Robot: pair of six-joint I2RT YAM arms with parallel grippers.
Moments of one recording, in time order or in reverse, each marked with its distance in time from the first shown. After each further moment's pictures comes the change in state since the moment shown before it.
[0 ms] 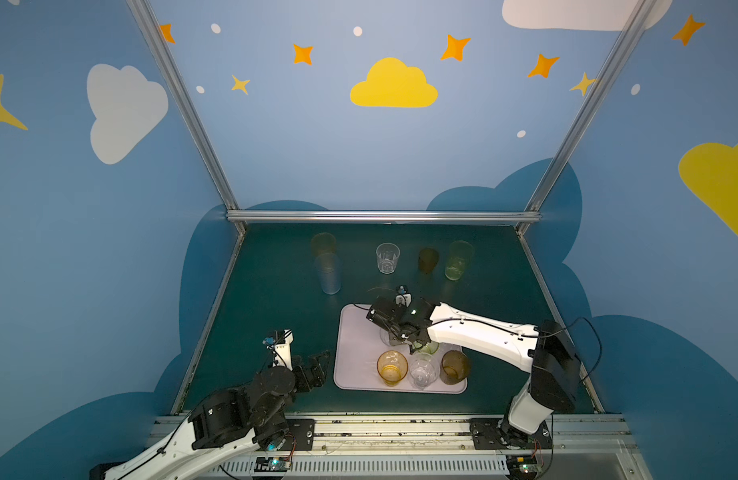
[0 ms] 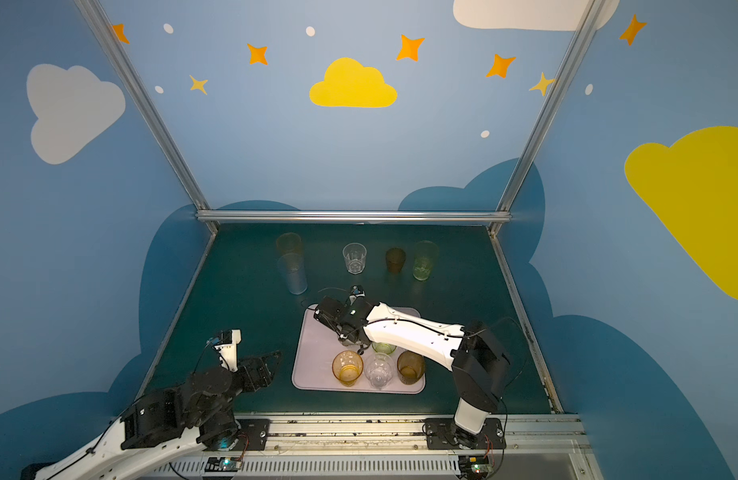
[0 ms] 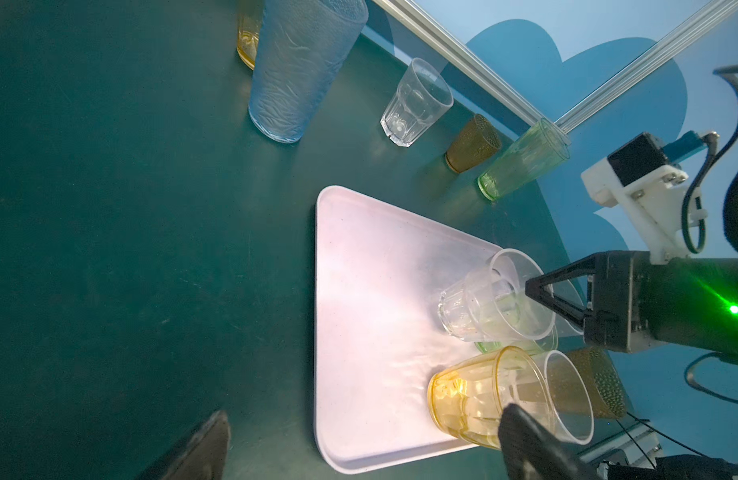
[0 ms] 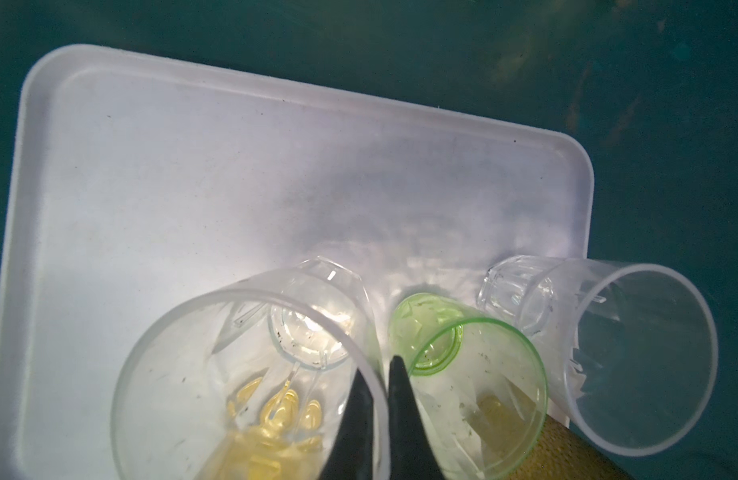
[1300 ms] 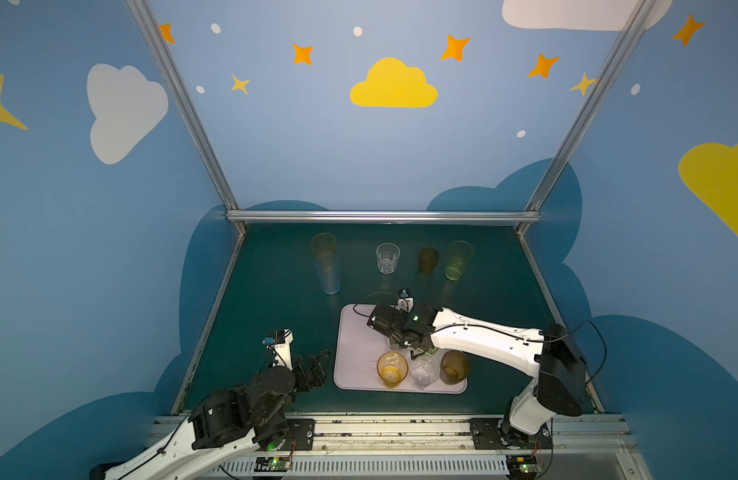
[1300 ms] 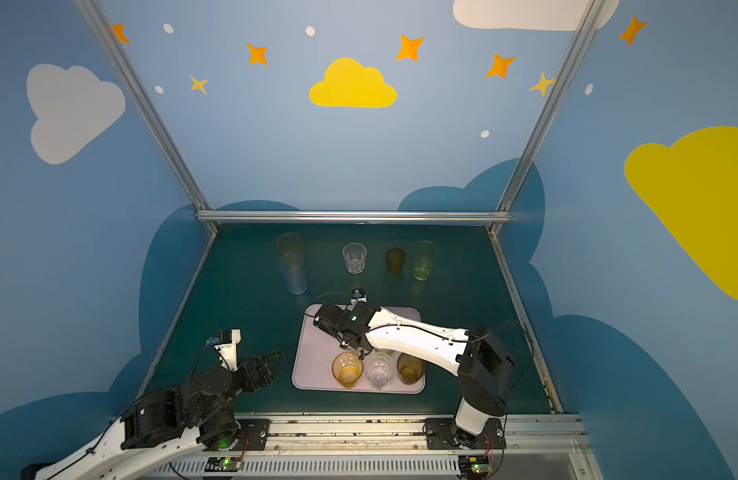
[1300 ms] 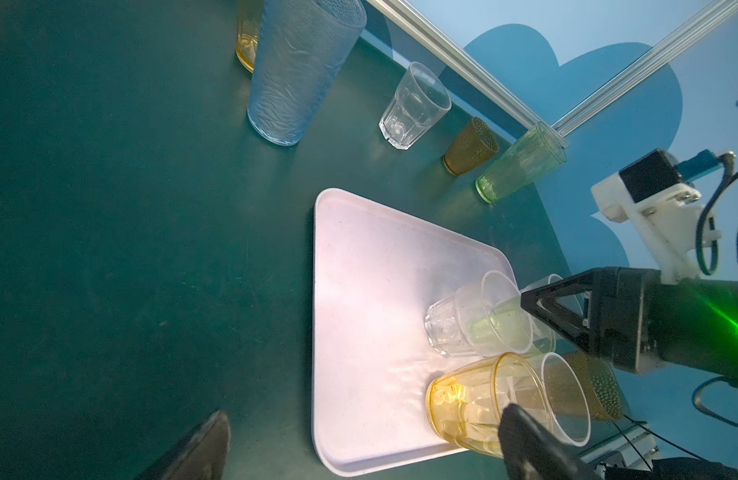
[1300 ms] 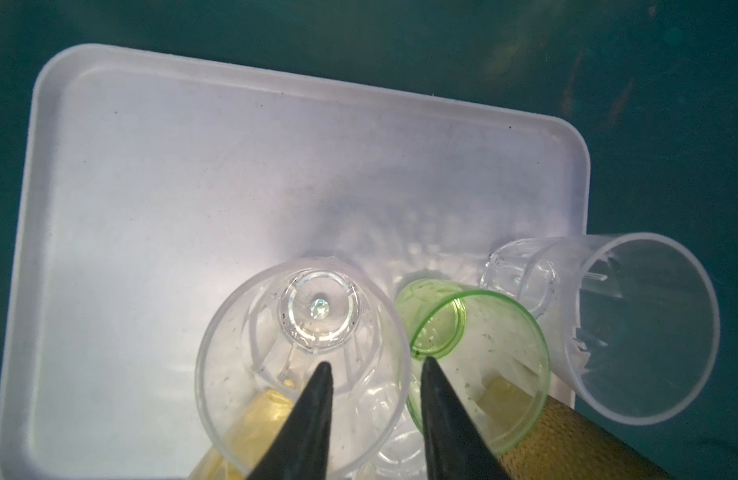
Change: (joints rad) left arm 0.000 0.003 0.000 0.008 -0.004 0.000; right arm 0.031 -0.040 -0.027 0.000 0.022 0.050
